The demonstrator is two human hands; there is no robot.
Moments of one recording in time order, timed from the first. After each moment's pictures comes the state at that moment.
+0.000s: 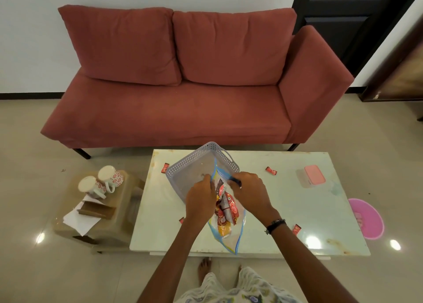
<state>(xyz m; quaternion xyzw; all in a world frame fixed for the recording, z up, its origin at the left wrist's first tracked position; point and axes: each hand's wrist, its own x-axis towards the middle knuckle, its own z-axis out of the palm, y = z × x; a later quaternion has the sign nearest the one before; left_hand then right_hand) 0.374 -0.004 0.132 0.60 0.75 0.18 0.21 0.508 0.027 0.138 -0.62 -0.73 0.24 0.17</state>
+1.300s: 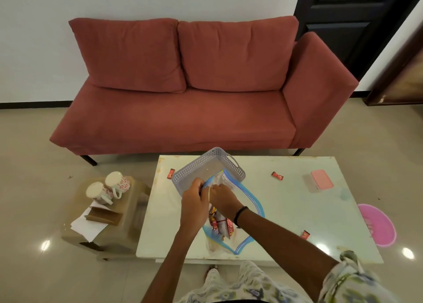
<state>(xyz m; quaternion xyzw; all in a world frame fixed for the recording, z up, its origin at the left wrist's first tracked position) 0.341 -0.015 0.130 0.52 0.71 0.37 0.28 0.438 0.043 0.071 -0.41 -0.90 0.04 -0.13</state>
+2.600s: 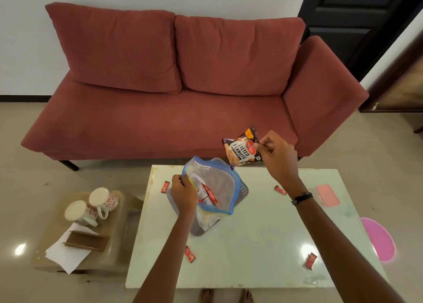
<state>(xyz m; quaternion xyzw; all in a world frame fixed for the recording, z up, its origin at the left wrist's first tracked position) 0.286 0.123 0.080 0.27 0.80 0.47 0.27 0.488 0.179 0.171 -0.65 -0.66 0.16 0.34</state>
